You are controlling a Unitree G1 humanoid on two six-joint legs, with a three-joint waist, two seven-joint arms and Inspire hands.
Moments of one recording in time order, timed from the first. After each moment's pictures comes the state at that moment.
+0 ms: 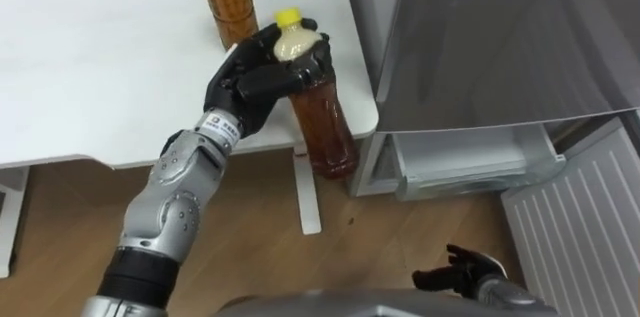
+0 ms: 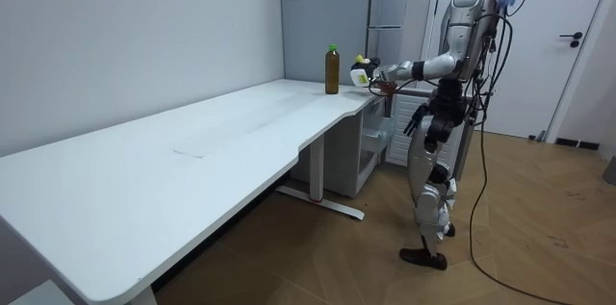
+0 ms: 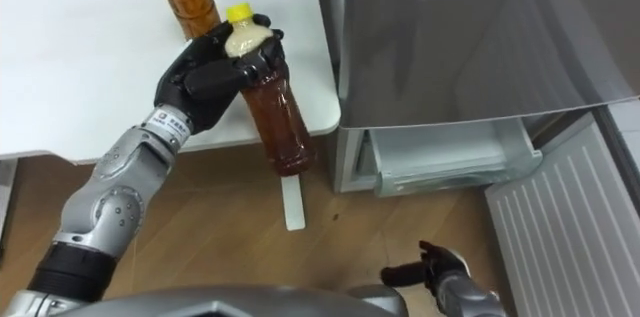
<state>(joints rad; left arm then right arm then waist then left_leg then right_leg) 0.02 0.19 -0.17 0.12 -0.65 0.12 -0.20 0.06 -0.22 0.16 1.04 0.10 0.03 0.07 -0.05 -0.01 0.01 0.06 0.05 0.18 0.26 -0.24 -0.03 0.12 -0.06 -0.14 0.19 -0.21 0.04</state>
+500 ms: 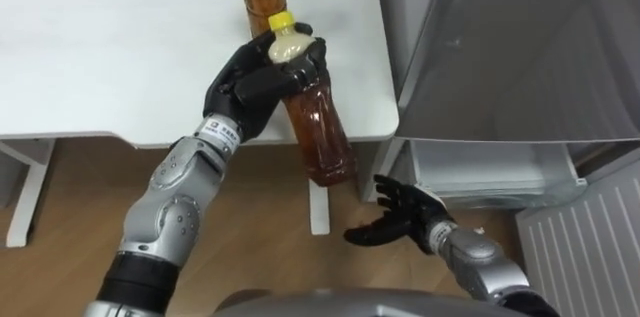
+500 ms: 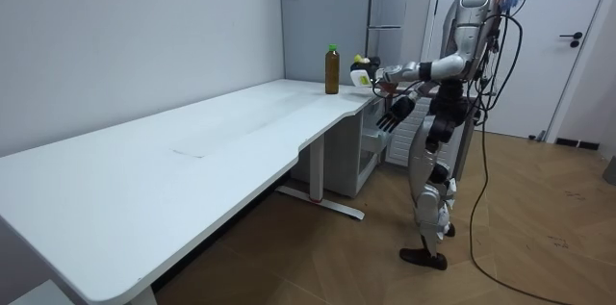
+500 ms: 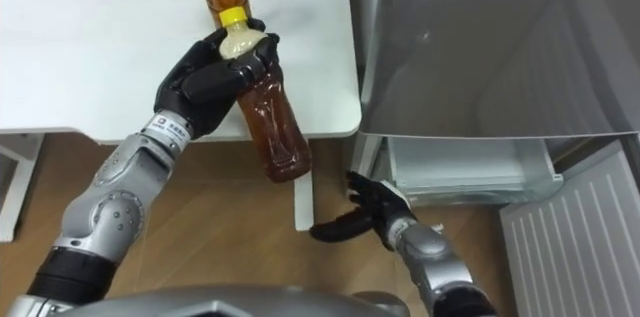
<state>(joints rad) 0.03 0.20 -0.17 0.12 -0.69 0.11 -0.21 0.06 -0.18 0.27 0.73 0.12 0.04 0.30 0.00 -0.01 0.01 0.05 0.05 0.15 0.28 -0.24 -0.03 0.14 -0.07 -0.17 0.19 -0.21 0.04</state>
